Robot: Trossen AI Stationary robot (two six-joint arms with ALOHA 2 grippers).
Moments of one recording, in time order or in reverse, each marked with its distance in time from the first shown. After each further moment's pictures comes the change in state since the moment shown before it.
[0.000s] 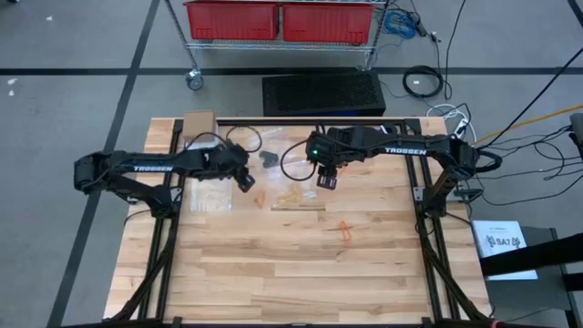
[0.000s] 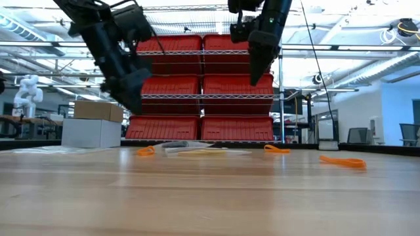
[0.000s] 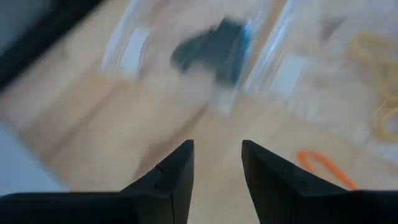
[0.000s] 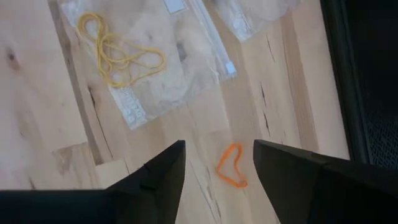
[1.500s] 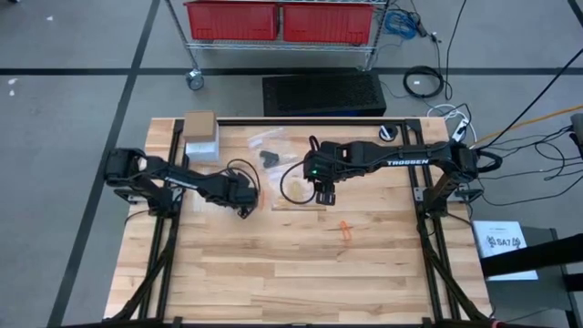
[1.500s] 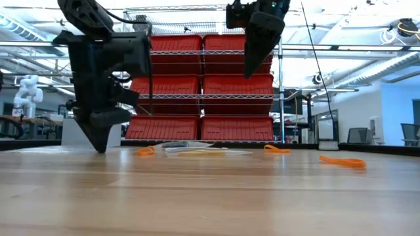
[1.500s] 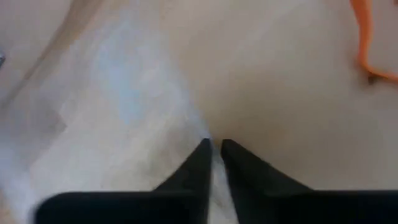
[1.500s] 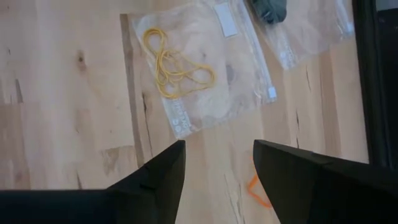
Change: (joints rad) left arm -0.295 0.367 0.002 -0.210 -0.017 -0.456; right arm 0.132 -0.001 0.000 0.040 0.003 0.001
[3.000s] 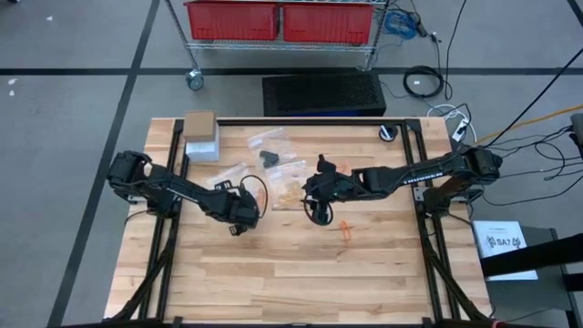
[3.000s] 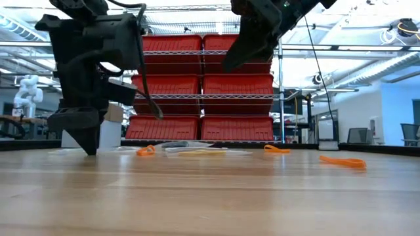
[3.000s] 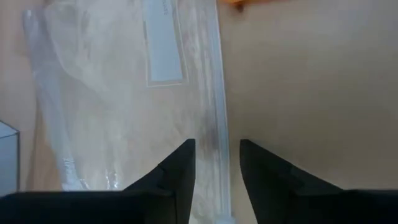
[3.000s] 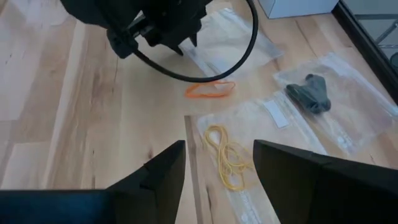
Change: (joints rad) left arm -0.175 0.066 0.071 -0.075 -0.076 0.287; right arm 0.138 -0.167 -0.441 0.749 0.006 0.106
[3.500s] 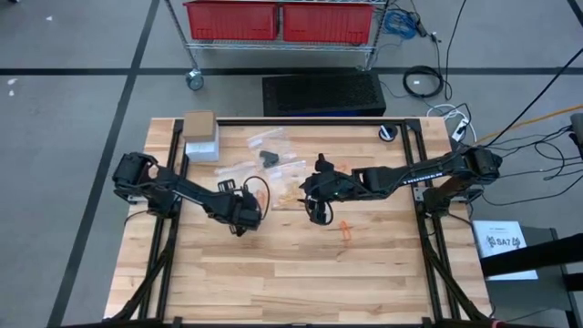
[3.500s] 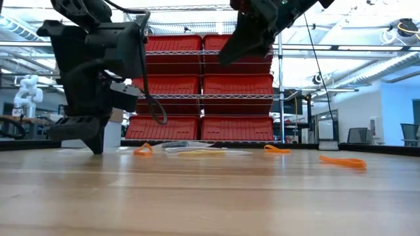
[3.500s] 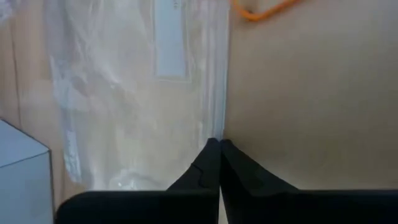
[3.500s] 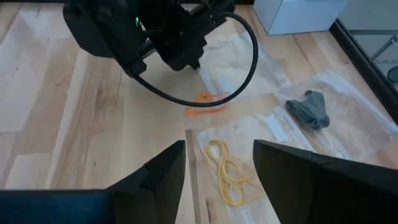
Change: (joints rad) left arm -0.005 -0.003 0.011 0.002 -0.080 0.075; right arm 0.000 0.000 0.000 0.052 0.000 -0.028
